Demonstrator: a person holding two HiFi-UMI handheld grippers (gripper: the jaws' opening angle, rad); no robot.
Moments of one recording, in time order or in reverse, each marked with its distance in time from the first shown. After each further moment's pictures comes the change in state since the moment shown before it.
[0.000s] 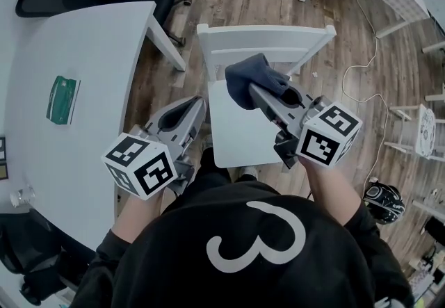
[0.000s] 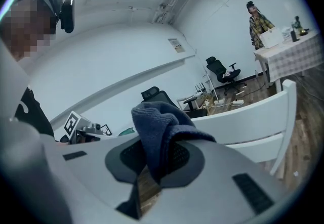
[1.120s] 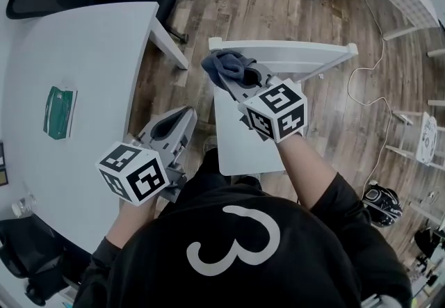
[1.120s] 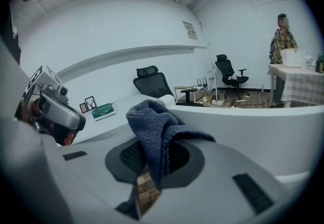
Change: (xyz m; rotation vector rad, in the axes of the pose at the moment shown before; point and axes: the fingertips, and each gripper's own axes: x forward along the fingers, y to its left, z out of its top) left arm 0.010 0.077 -0.003 -0.101 0.085 0.067; right arm 0.149 -0.063 -0.047 -0.232 0.188 -0.082
